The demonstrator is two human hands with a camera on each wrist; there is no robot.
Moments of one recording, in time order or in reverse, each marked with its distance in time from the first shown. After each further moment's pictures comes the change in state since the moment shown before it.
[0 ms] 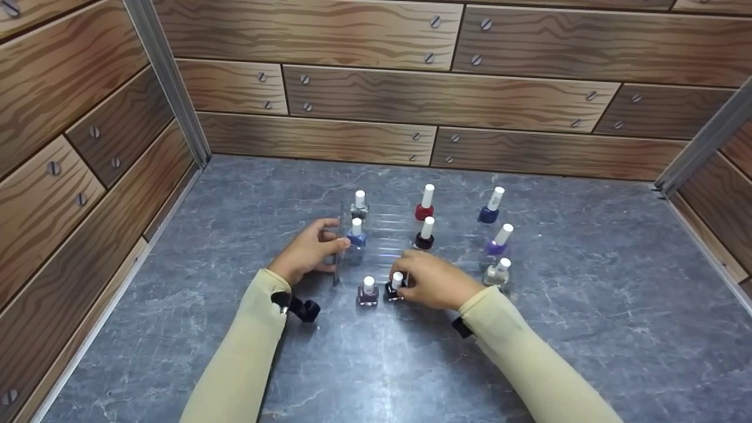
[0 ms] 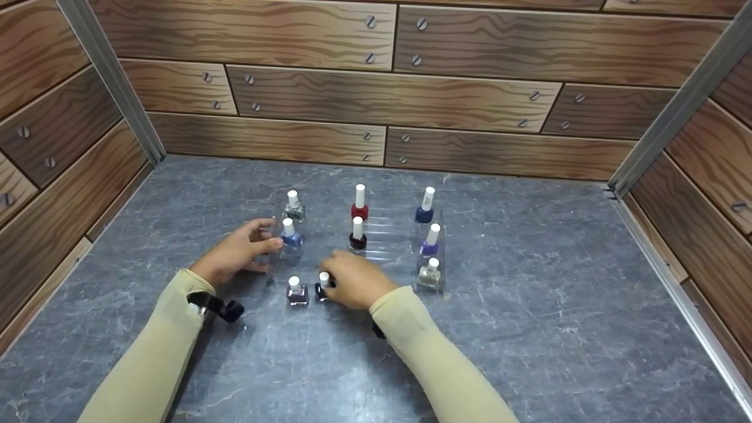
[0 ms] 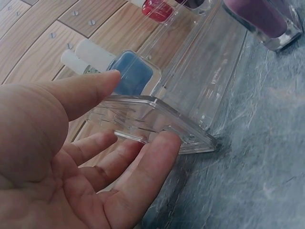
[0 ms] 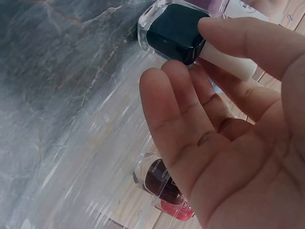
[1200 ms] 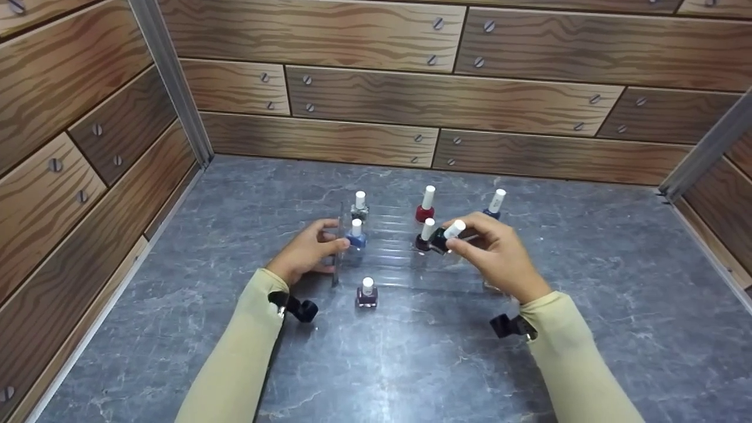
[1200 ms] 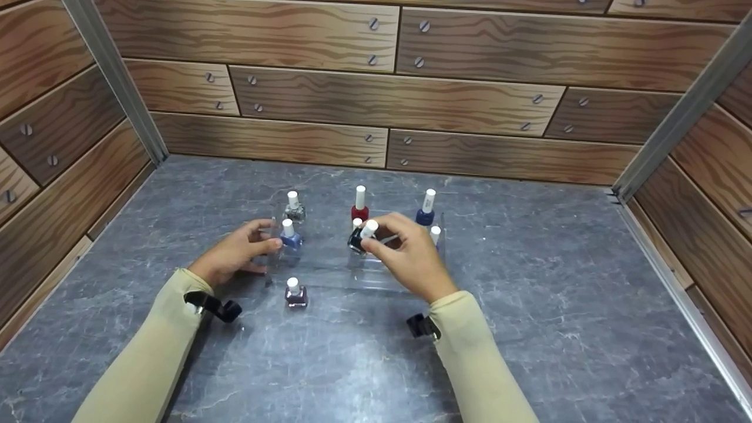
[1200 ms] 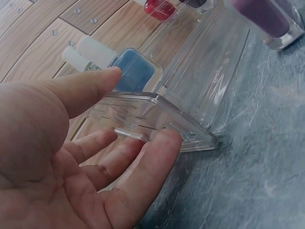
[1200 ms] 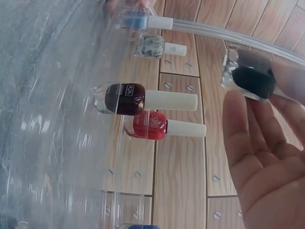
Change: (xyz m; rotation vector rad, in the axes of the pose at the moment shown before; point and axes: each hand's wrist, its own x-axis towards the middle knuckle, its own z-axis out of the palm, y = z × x) left_hand 0.001 -0.003 -0.003 -0.015 0.001 -0.016; right_hand -0.048 0.035 -0.051 0.608 0.568 0.024
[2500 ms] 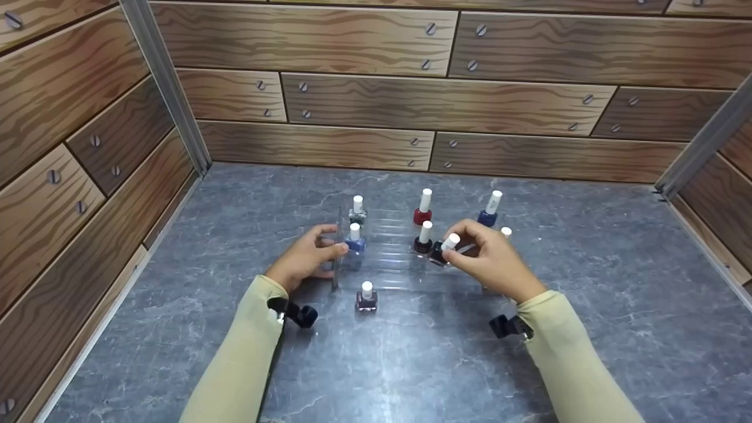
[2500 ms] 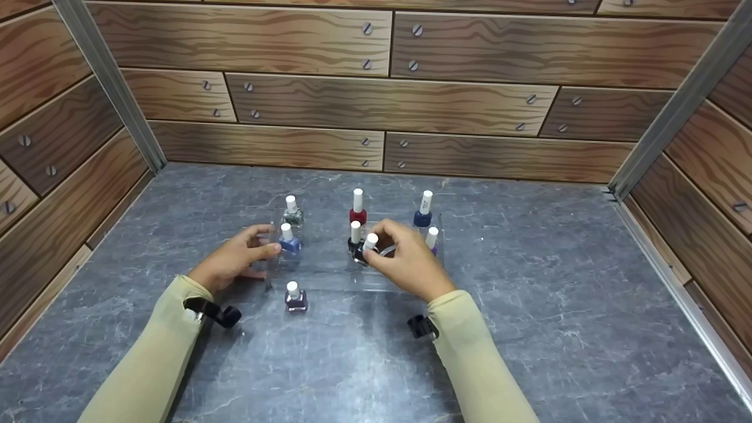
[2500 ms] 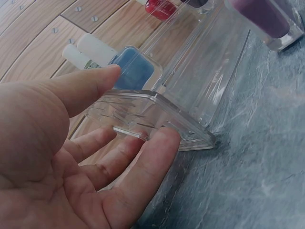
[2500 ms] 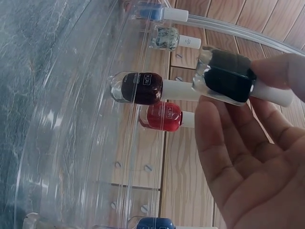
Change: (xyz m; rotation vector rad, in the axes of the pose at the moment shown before) left_hand 0.001 -0.003 0.000 -0.016 -0.011 0.019; right_hand 0.001 0.011 0.001 -0.086 -0.100 0.136
